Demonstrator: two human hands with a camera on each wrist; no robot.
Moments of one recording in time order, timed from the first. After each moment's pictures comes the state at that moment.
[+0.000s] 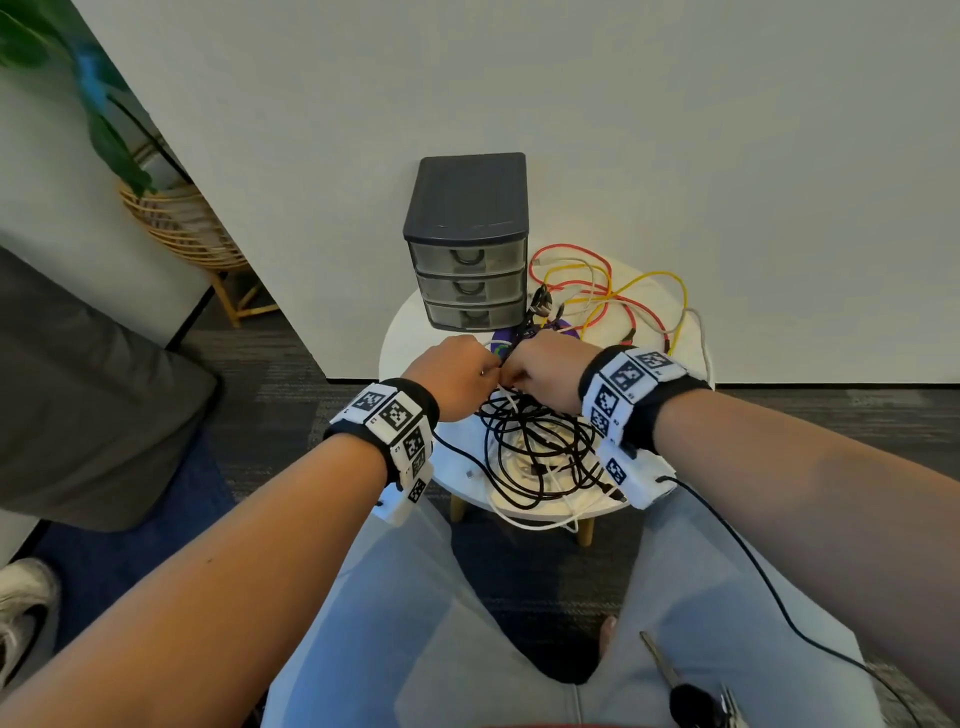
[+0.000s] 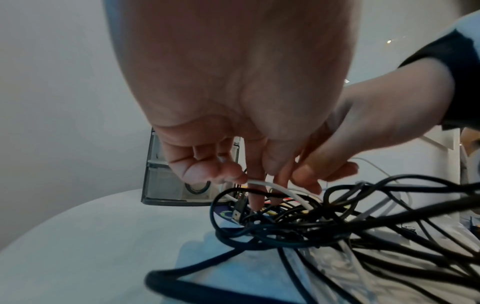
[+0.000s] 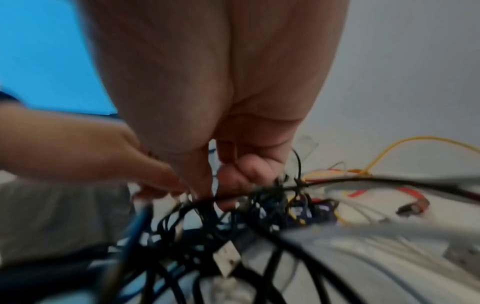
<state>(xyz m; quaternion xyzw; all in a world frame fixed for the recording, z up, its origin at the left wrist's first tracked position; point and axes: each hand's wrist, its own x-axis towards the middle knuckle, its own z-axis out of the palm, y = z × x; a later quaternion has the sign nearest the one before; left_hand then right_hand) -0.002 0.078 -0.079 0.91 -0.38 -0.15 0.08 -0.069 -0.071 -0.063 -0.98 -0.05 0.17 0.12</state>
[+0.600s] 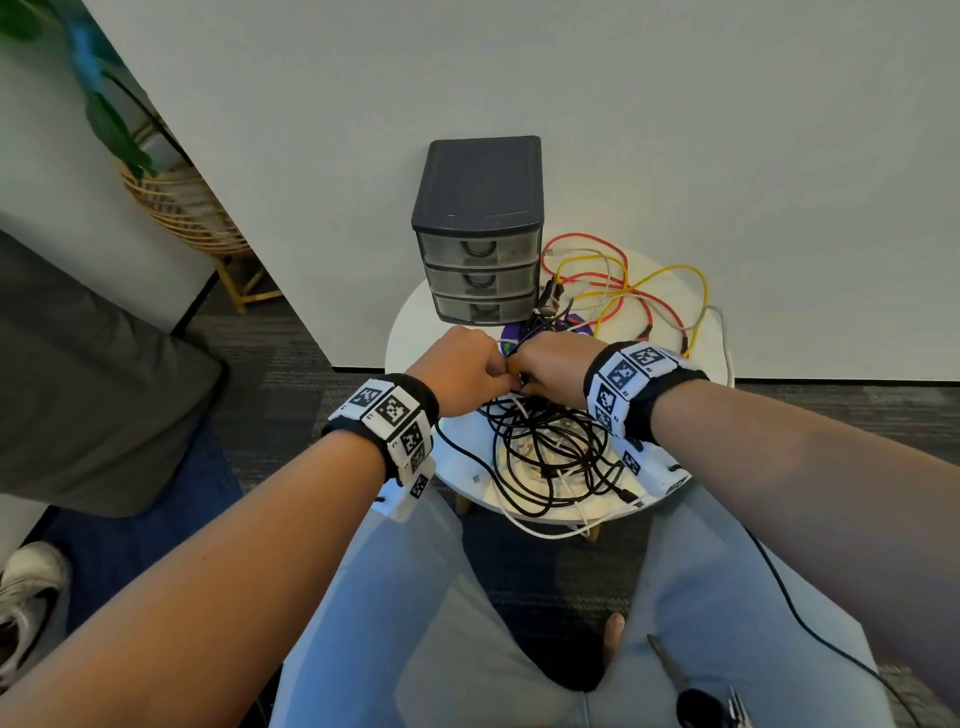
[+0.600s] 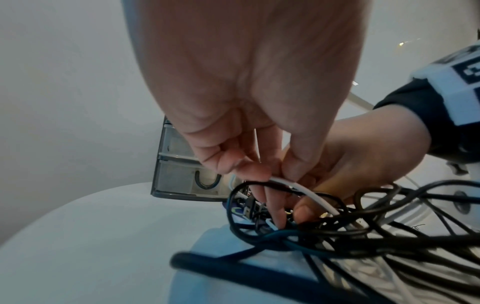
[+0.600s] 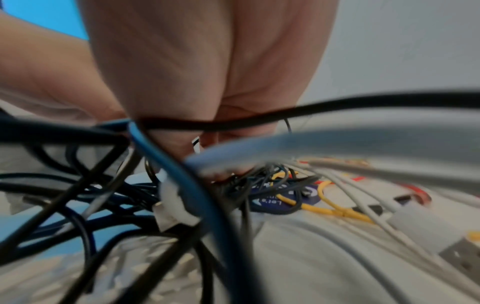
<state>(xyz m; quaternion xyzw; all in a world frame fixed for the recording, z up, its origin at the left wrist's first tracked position) 0.006 0.079 -0.082 0.89 -0.40 -0.16 0.12 -0.050 -0.076 -0.078 -0.97 -0.11 0.19 0.06</state>
